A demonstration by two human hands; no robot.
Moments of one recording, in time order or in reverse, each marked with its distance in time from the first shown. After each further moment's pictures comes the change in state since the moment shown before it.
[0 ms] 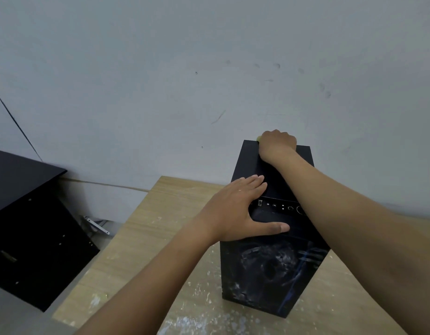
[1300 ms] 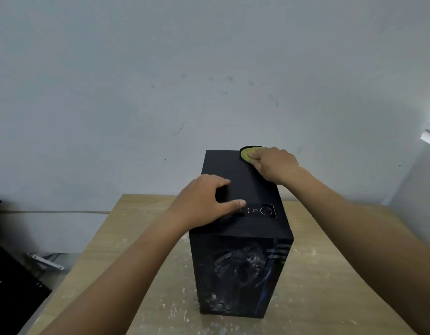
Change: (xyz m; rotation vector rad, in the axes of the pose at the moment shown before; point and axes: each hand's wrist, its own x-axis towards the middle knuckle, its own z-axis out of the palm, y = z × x) left_hand 0.032 -0.011 -0.015 -0.014 0.085 0.003; right_hand -0.046 0.086 0.002 0.105 -0.033 -0.037
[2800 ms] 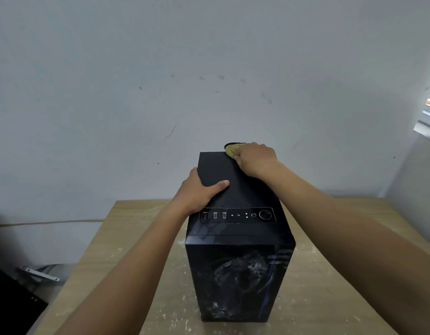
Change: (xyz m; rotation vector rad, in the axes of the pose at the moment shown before) left_hand 0.051 -0.039 0.024 -0.536 0.040 -0.397; right_hand 0.024 -0.032 -0.002 -0.060 0.013 0.008
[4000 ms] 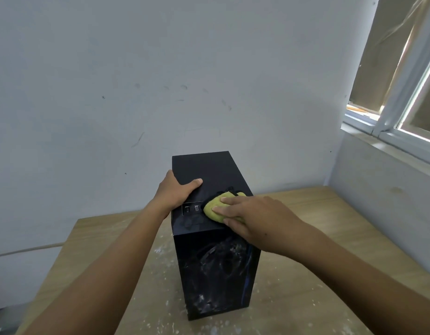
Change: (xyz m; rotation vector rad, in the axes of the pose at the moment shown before) left_hand 0.003 -0.007 -0.001 -0.111 -0.039 0.036; right_hand -0.205 -0.020 -0.023 0.109 -0.070 -0.194
